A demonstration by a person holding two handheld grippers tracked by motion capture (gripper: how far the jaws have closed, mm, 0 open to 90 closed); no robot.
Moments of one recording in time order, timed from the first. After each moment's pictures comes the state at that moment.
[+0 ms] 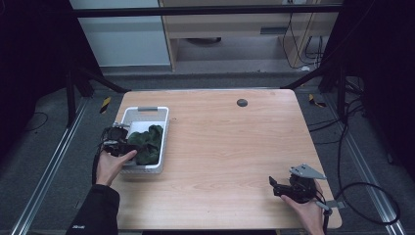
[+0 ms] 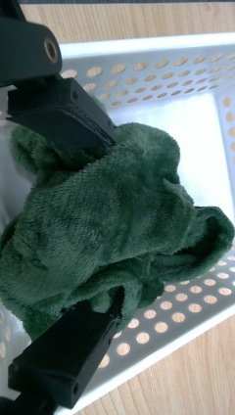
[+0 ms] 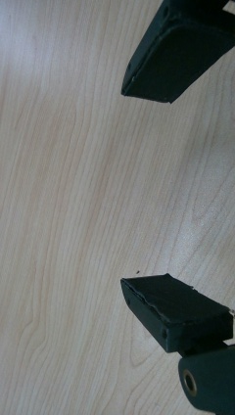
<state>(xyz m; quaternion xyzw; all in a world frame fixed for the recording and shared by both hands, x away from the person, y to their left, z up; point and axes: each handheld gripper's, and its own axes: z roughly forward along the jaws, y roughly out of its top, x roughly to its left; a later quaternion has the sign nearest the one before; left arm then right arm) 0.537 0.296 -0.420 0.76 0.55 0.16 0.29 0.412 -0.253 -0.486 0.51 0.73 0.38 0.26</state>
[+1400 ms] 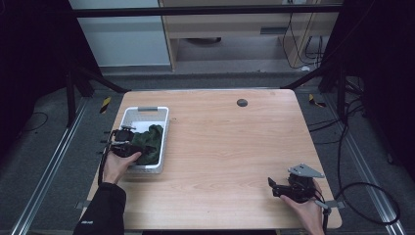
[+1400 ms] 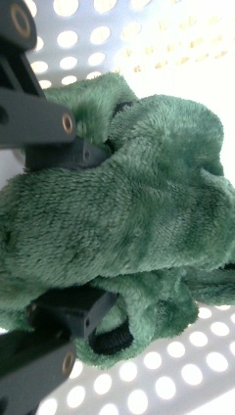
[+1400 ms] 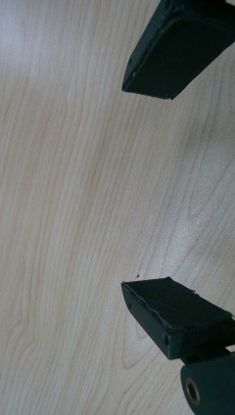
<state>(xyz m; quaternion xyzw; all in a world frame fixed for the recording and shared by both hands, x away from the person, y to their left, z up) 0.552 0.289 -0.446 0.77 0.57 0.12 0.25 0.416 -0.253 -0.491 0.51 0.74 0.37 0.25</state>
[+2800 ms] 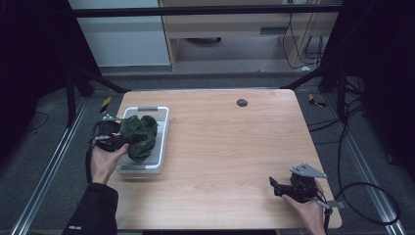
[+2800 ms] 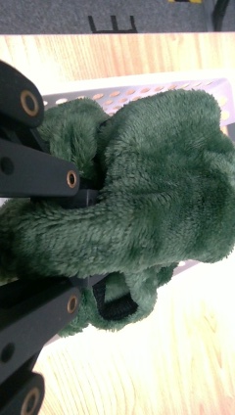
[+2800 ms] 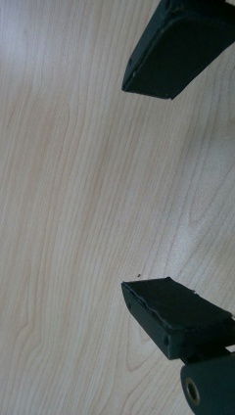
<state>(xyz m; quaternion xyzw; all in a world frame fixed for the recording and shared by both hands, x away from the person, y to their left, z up) 0.525 0.300 -0.378 0.75 0.55 0.17 0.32 0.415 -0.257 -0.489 0.51 0.73 0.38 0.25</state>
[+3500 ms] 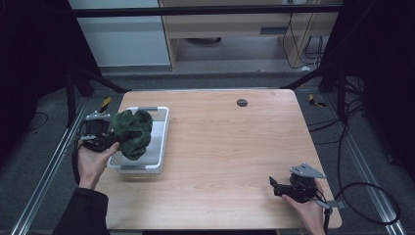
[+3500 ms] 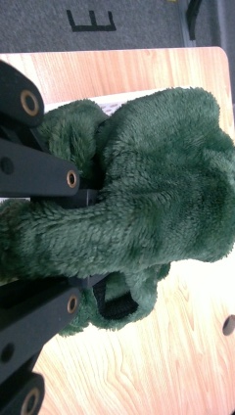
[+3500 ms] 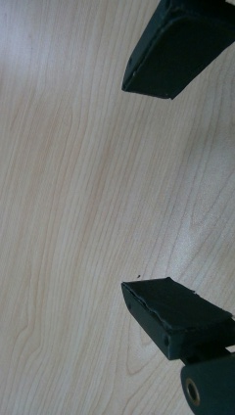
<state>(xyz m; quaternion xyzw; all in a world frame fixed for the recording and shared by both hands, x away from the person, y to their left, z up) 0.500 0.309 -0.341 0.75 0.53 0.18 0.37 0.415 -0.256 -0.489 0.51 0.73 0.38 0.26</state>
